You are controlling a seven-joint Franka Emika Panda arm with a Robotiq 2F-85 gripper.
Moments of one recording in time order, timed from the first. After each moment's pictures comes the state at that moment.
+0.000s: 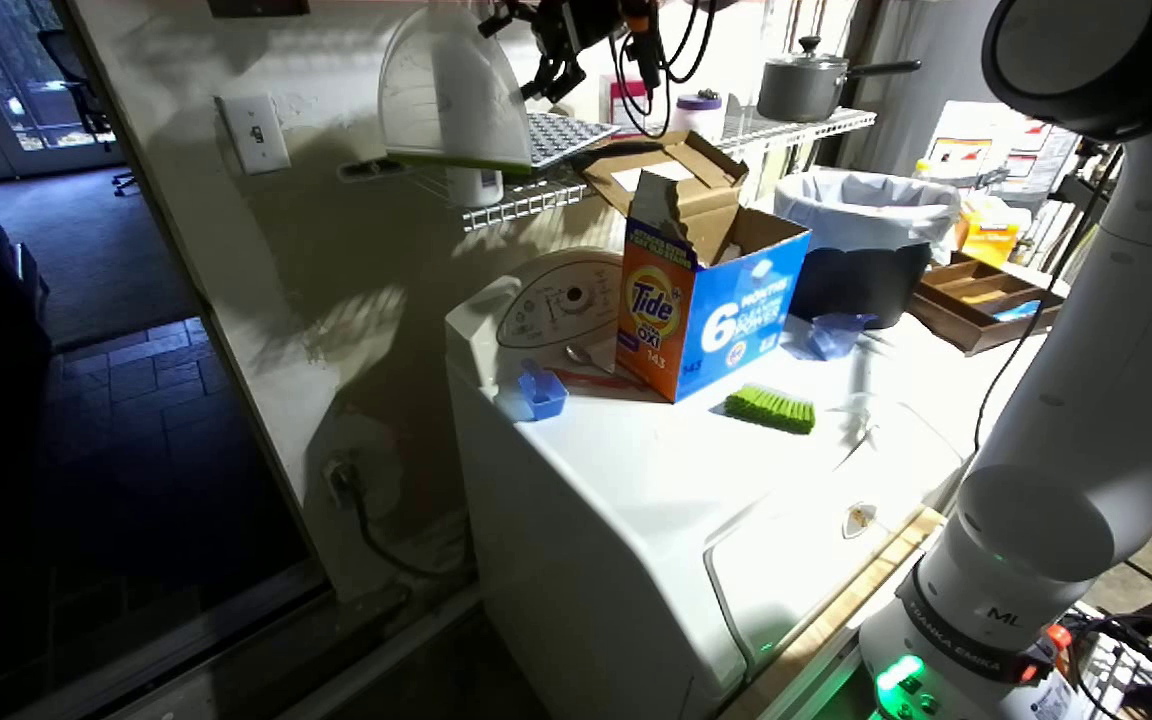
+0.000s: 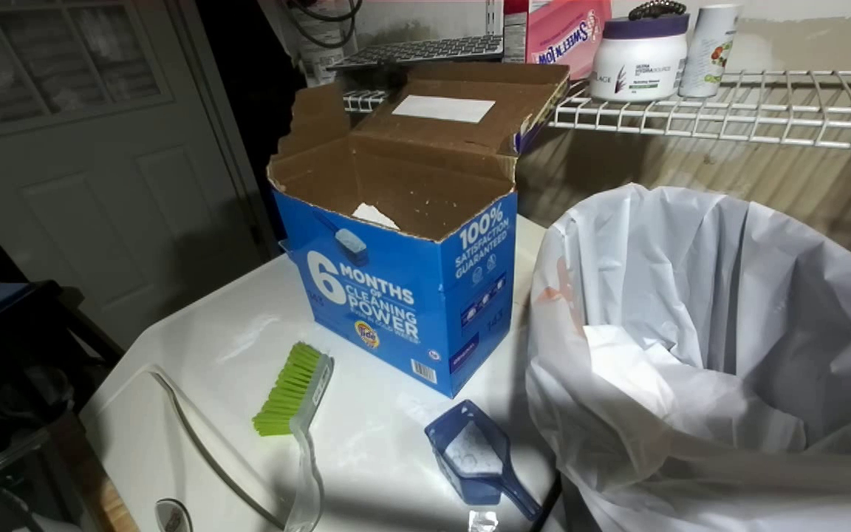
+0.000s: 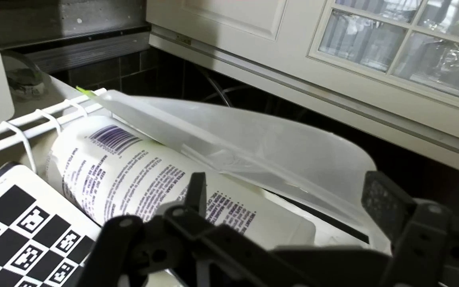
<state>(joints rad) -0.05 0.10 -0.04 -1.52 1.07 1.78 -0.27</state>
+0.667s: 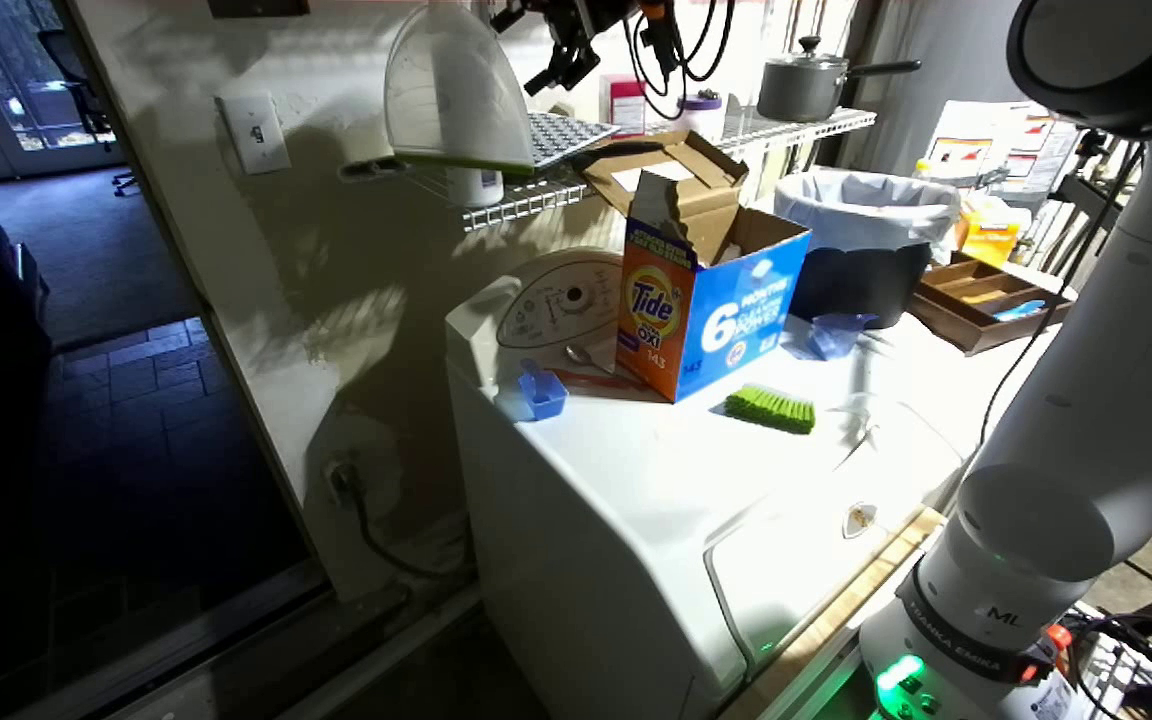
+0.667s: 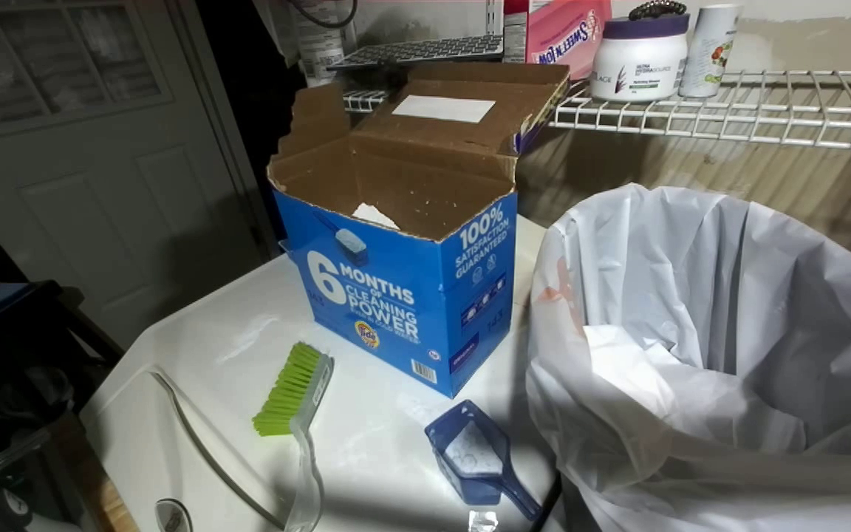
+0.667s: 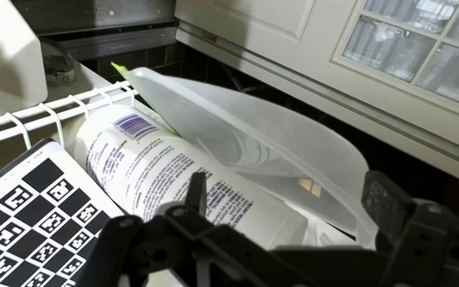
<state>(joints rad) -0.05 0.06 -0.04 -1.52 0.98 1.79 -0.28</state>
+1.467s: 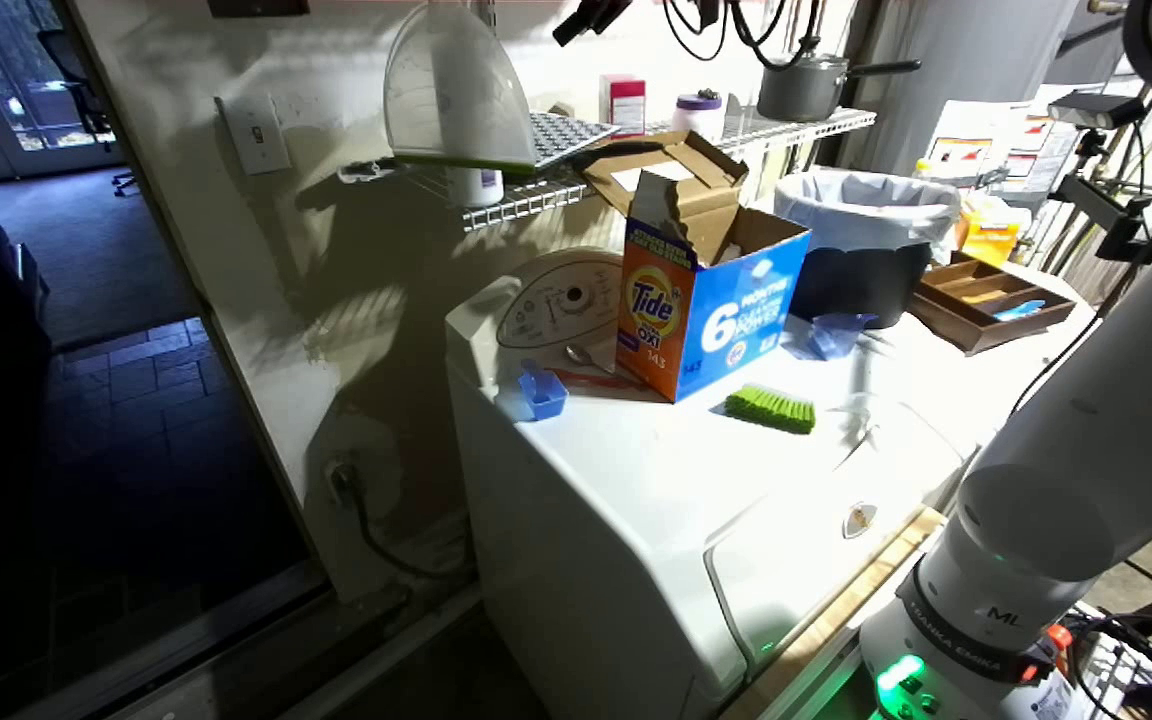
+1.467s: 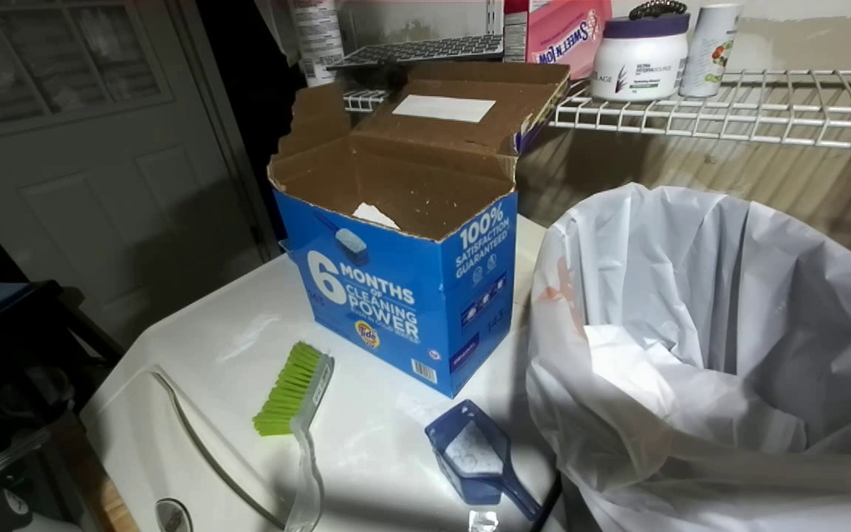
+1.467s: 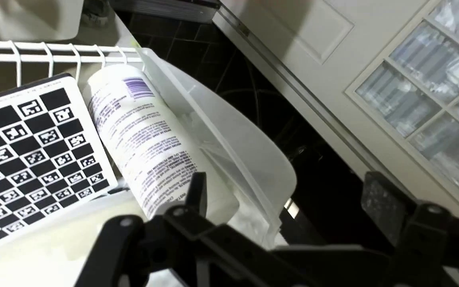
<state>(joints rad) -0.05 -0.11 -0.05 -1.58 0.86 1.79 -0.52</state>
